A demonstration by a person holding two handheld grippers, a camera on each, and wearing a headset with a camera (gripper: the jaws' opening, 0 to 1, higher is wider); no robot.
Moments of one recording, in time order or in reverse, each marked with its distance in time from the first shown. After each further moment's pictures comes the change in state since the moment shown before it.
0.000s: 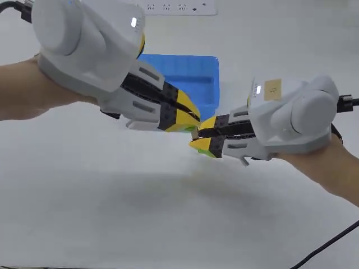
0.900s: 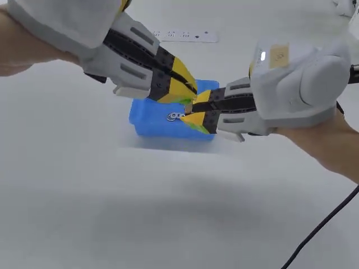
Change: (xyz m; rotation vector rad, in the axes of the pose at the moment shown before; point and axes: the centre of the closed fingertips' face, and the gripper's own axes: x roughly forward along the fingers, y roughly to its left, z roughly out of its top) left arm -0.045 0.033 0.042 0.155 0.012 0.060; right arm -0.012 -0.042 0.066 -0.132 -0.084 -0.060
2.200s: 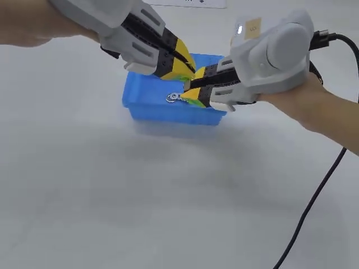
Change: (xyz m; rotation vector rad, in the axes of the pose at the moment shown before) left arm 0.044 0.046 -0.076 -0.031 0.048 -0.042; right arm 0.056 -0.043 -0.066 0.035 0.123 0.054
